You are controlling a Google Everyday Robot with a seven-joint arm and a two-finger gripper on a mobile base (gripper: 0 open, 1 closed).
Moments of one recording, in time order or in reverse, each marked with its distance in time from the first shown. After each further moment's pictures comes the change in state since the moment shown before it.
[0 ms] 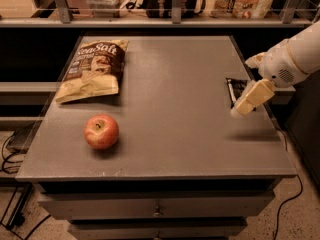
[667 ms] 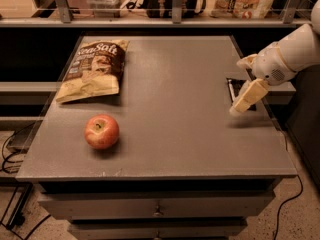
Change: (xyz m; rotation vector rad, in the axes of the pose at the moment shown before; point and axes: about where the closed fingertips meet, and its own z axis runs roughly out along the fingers) arm 0.009 -0.025 0.032 -0.076 -0.009 -0.078
